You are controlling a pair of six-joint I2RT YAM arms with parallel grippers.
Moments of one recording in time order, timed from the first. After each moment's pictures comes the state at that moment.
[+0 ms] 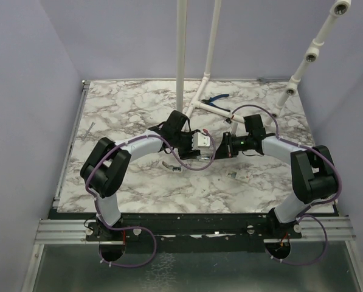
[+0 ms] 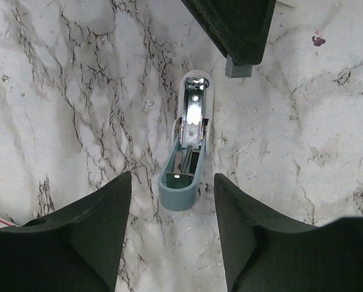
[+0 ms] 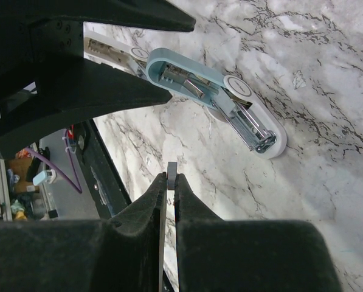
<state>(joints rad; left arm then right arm) -0.63 1.80 1.15 -0.21 0.61 0.86 0.24 1.63 0.85 -0.15 -0.94 0.20</state>
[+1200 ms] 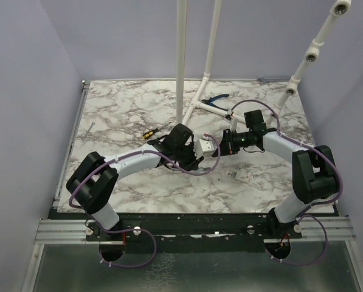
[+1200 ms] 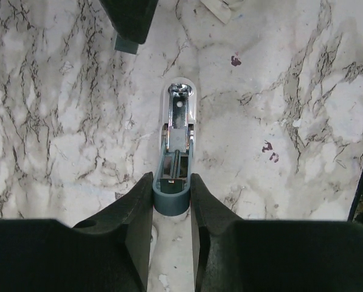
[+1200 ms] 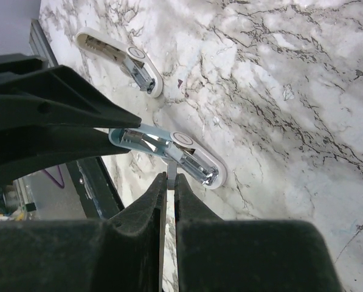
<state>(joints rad) -0.75 1.64 1.02 -0.24 0.48 0.41 0.23 1.63 0.92 -0.26 -0.92 0.08</state>
